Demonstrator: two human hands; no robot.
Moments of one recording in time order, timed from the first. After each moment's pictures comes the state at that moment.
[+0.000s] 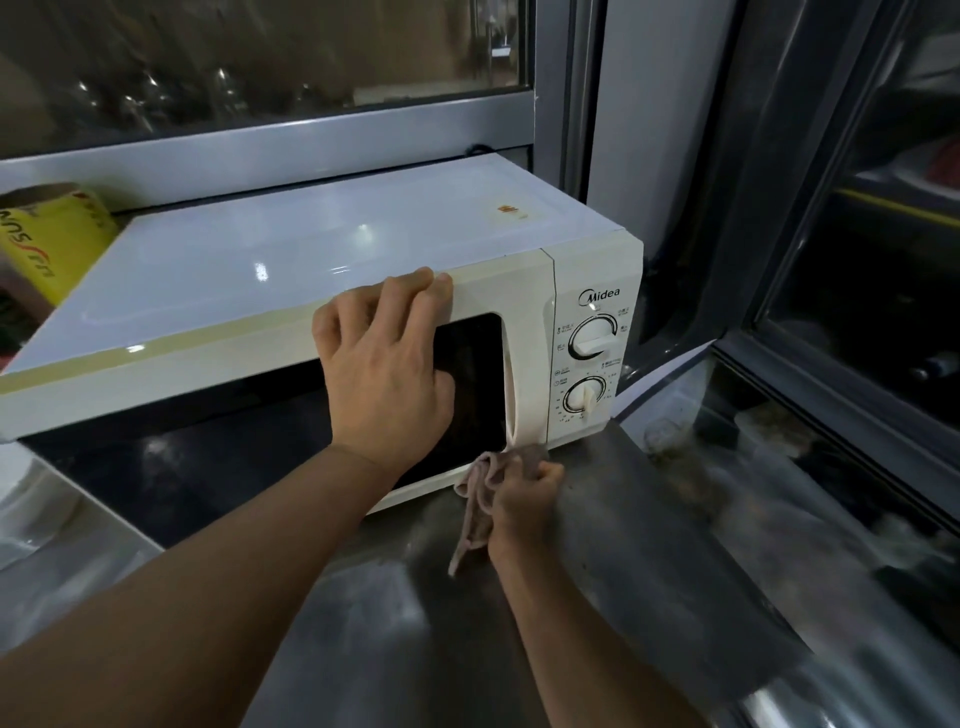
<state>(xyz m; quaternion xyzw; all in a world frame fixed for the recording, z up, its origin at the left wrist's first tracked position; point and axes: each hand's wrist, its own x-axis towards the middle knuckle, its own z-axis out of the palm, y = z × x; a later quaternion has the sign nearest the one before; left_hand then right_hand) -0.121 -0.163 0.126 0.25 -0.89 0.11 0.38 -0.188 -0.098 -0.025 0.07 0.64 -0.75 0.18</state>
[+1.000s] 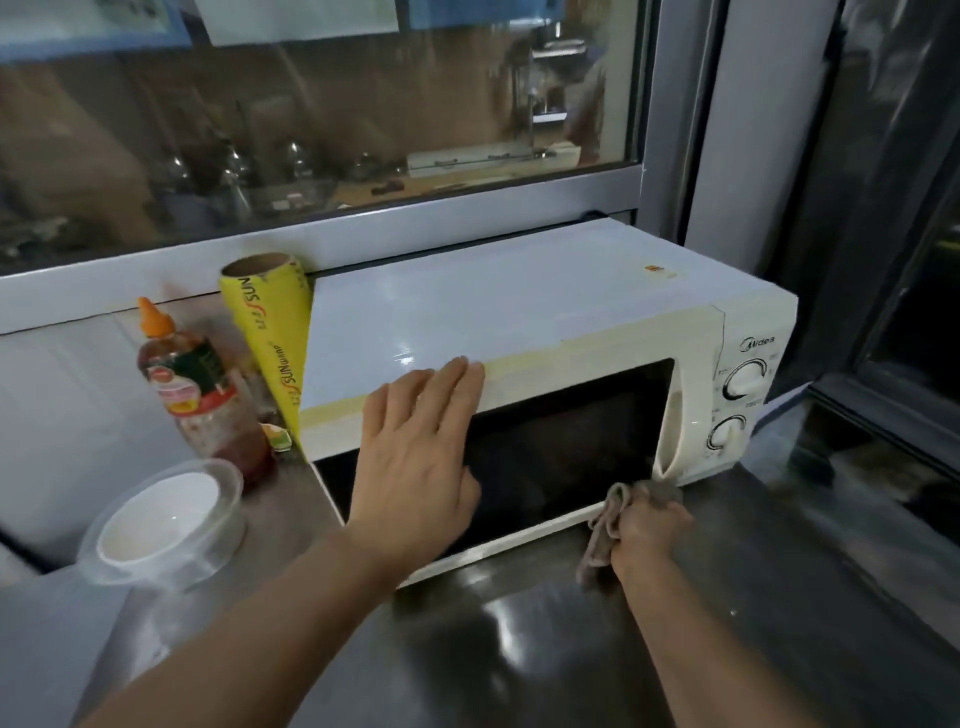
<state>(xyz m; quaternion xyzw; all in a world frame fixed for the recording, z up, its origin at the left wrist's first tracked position) 0.021 -0.217 0.152 0.23 -0.94 0.12 0.23 -0.179 -0.136 -0.009 0.16 0.60 -0.76 0.17</state>
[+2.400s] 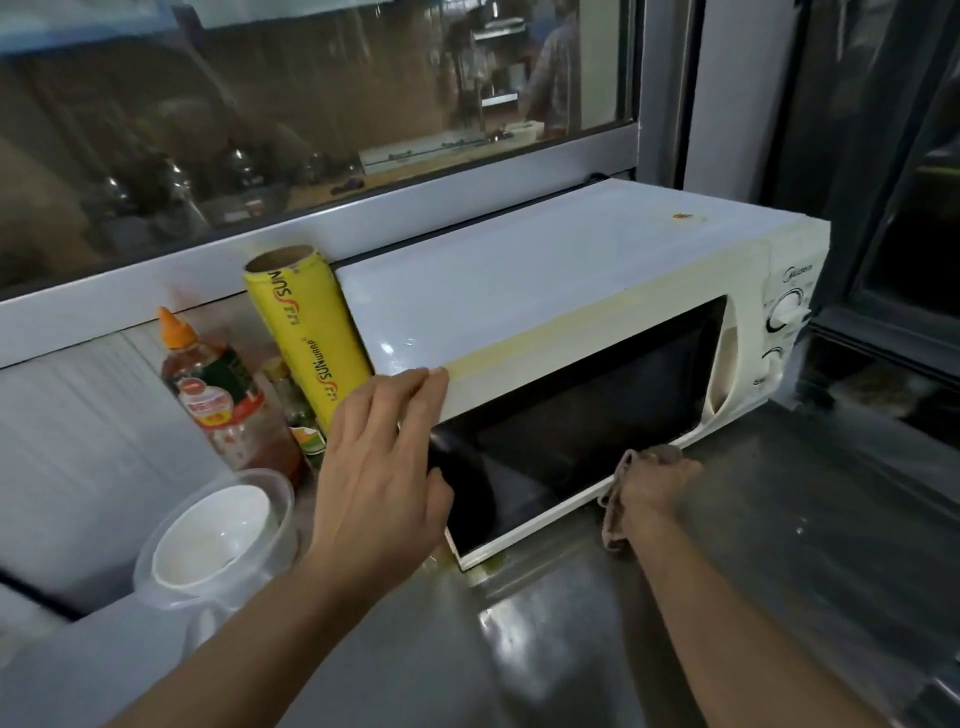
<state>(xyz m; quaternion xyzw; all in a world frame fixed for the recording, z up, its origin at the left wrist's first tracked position) 0.109 -0.280 0.147 0.16 -0.94 0.06 0.28 -0.101 -0.180 0.008 0.18 0.69 -0.70 0.08</state>
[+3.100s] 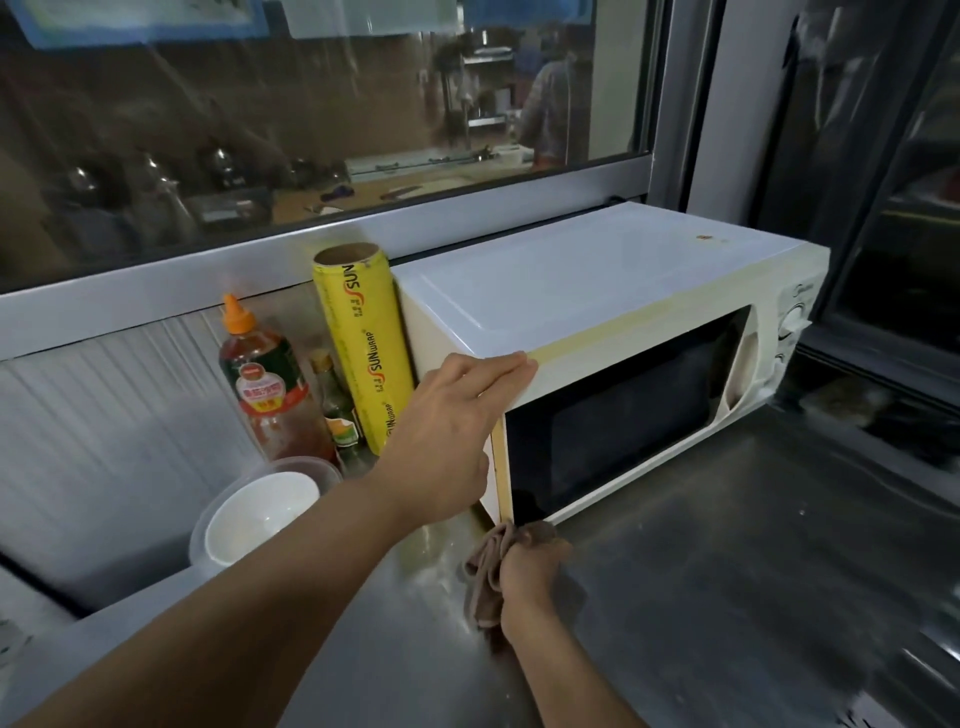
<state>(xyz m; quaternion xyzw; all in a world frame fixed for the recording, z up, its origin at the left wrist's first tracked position) 0.135 -0.330 0.165 0.00 -0.98 -0.01 0.18 0.089 -0.261 -0.005 0.12 0.65 -0.71 0.24</state>
